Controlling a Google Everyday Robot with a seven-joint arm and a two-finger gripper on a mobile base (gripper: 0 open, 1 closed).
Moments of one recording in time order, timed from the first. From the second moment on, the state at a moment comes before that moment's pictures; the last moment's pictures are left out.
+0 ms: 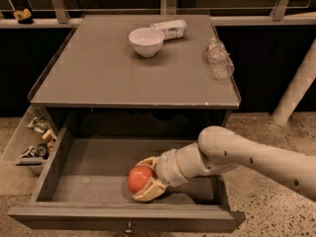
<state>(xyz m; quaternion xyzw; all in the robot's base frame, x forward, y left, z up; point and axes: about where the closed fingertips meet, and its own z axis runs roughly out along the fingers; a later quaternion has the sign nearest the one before) 0.431 0.037 0.633 -0.61 0.64 0.35 0.32</state>
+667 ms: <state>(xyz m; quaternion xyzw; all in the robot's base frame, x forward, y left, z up) 0.431 0.037 0.633 -0.61 0.64 0.35 0.32</state>
